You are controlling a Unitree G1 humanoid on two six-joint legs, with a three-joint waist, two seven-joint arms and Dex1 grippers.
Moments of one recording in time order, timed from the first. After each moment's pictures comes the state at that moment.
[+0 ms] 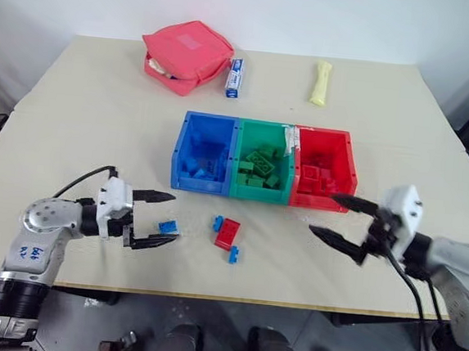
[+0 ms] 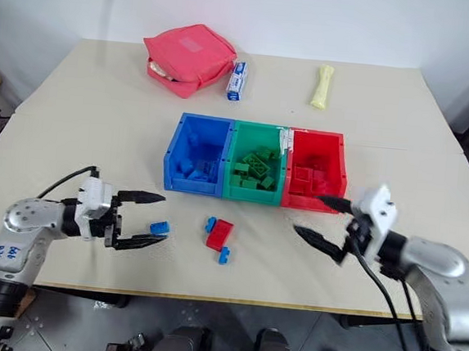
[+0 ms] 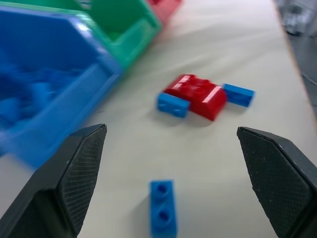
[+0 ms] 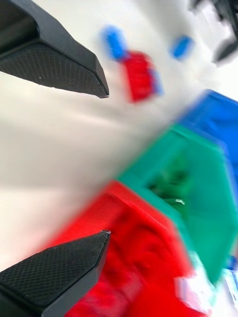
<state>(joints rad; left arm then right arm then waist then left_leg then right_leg) -0.28 0.68 0.05 0.09 -0.39 0.00 -1.24 0.03 -0.78 -0.30 -0.39 0.52 0.41 1.03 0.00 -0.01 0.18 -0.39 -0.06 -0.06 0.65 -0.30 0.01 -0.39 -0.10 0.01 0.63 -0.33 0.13</state>
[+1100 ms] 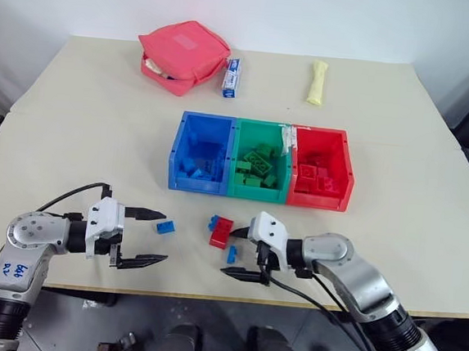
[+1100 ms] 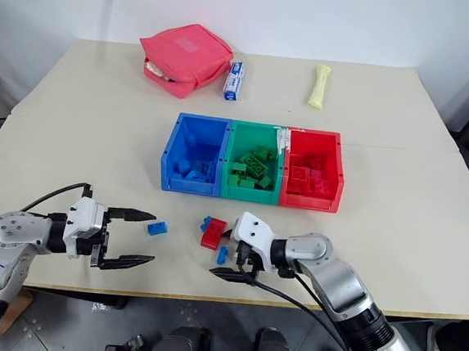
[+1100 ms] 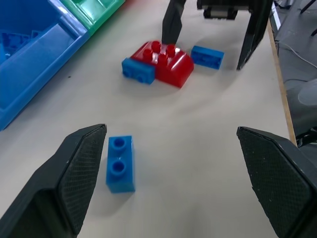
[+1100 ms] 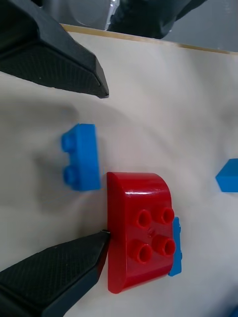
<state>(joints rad) -0.10 0.77 0.14 -0.03 -0.40 0.03 -1.22 -0.37 -0.49 0.42 -0.26 0.22 0.55 0.92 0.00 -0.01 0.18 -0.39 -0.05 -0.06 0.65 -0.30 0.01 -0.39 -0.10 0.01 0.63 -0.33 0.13</state>
